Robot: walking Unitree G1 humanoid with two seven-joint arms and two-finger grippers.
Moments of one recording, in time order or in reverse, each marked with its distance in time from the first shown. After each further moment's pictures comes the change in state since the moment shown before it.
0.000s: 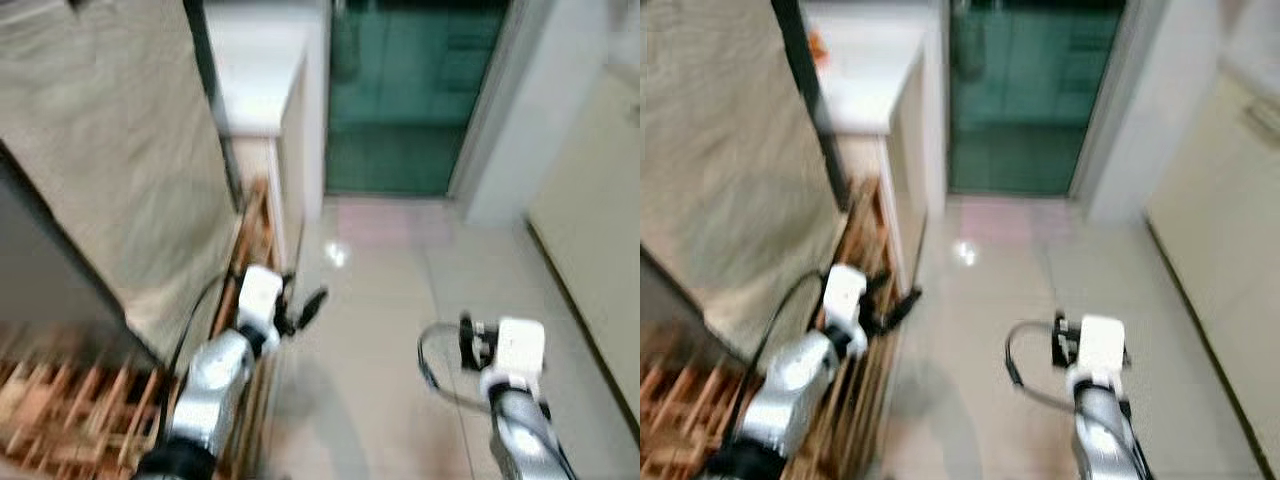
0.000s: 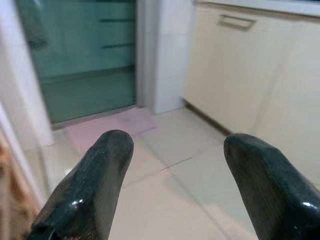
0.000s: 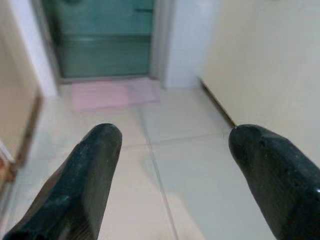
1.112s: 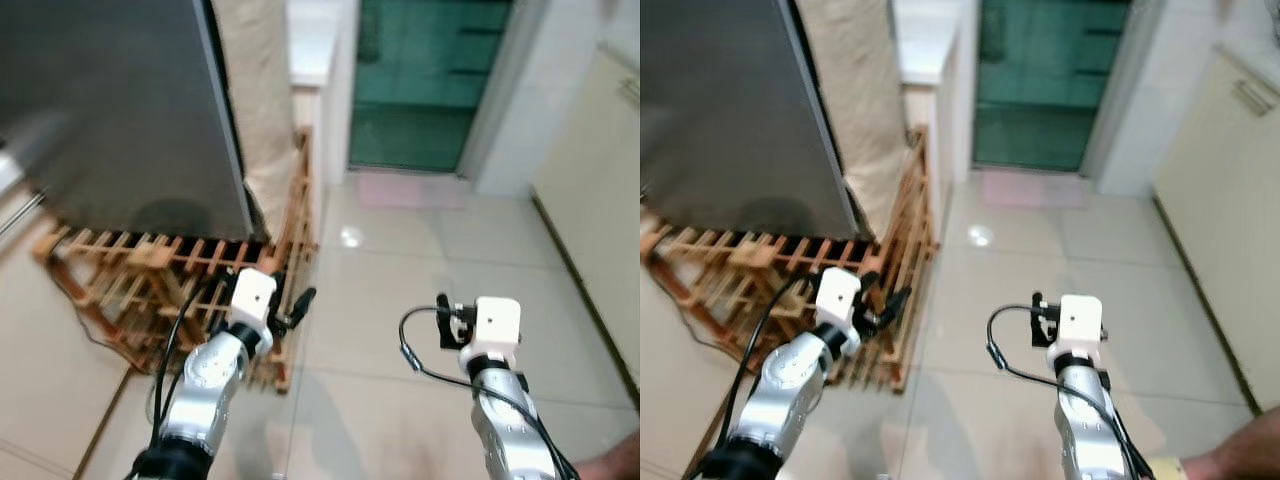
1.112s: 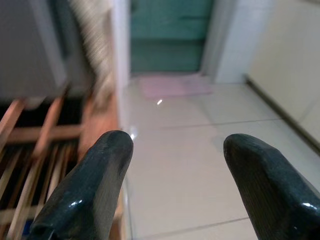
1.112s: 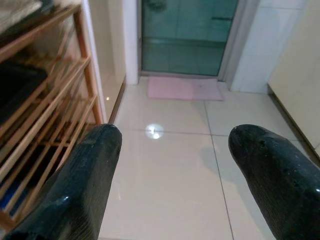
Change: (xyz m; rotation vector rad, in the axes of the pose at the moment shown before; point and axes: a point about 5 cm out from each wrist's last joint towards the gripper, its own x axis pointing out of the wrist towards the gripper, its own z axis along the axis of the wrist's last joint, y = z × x) left arm -0.002 0.006 -0.017 -0.059 0.079 0.182; right arm 0.017 0.017 0.015 0.001 -0.047 0.092
